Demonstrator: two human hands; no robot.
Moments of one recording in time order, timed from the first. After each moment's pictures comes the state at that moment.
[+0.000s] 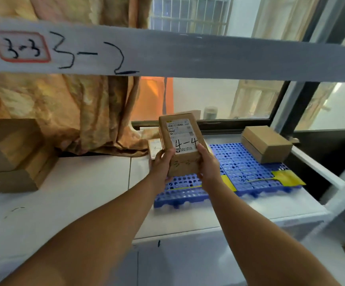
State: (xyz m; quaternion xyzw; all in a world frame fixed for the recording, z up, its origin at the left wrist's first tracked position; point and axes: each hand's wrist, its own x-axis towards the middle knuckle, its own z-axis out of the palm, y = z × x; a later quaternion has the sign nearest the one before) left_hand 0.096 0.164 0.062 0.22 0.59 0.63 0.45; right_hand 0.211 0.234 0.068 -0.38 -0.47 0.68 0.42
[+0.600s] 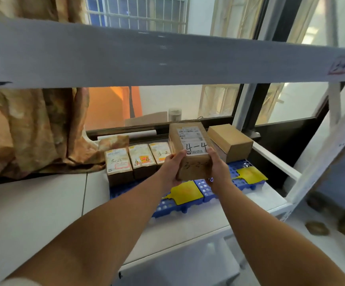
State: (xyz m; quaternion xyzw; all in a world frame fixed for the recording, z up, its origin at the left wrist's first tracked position) left_hand 0.180 0.290 0.066 0.25 0.58 0.53 0.57; right_hand 0.312 0.326 0.067 -0.50 -0.40 0.61 0.46
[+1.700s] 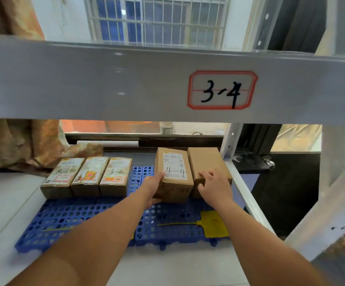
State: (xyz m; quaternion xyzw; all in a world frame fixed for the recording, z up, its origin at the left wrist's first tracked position) left_hand 0.267 0.467 0.021 0.07 0.67 0.57 0.47; right_hand 0.441 0.571 0.040 -0.44 -0.88 0.10 0.13
